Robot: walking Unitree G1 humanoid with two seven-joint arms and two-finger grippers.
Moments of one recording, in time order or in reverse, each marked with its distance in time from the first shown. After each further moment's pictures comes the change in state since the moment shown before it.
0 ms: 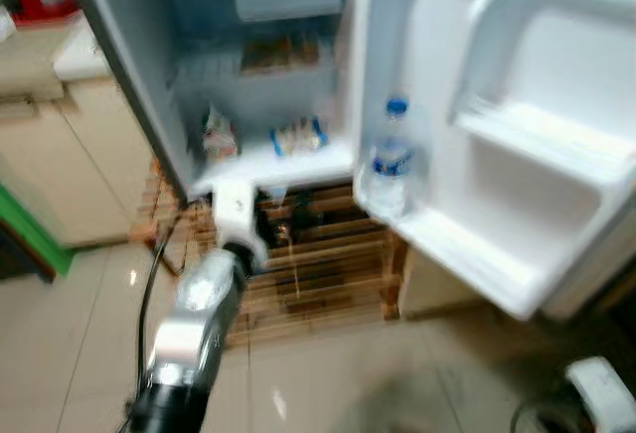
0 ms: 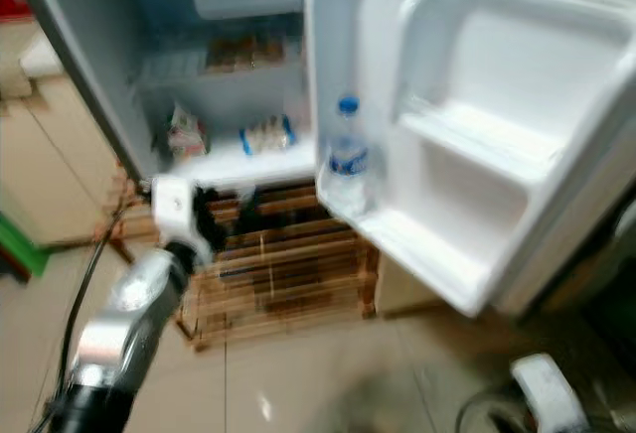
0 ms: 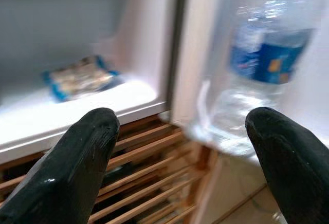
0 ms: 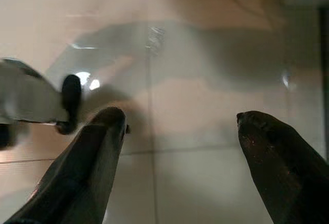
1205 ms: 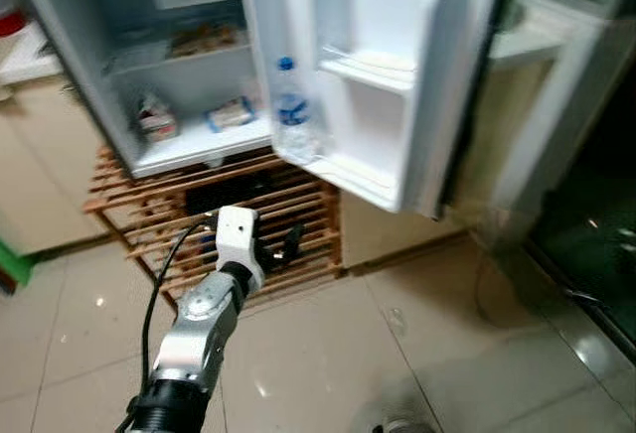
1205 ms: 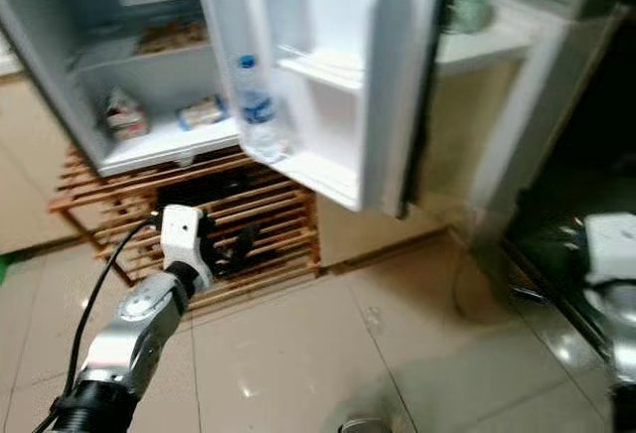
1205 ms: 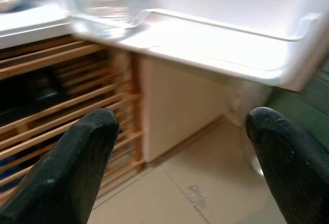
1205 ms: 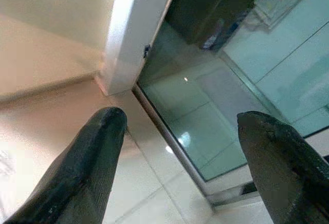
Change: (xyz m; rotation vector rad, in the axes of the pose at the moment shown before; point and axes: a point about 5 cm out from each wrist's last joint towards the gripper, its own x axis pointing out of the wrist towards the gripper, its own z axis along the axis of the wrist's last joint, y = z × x) left arm 0.004 0.016 -0.038 -0.005 0.144 0.067; right arm -0.029 -0.045 0.188 0.062 -0.582 -0.500
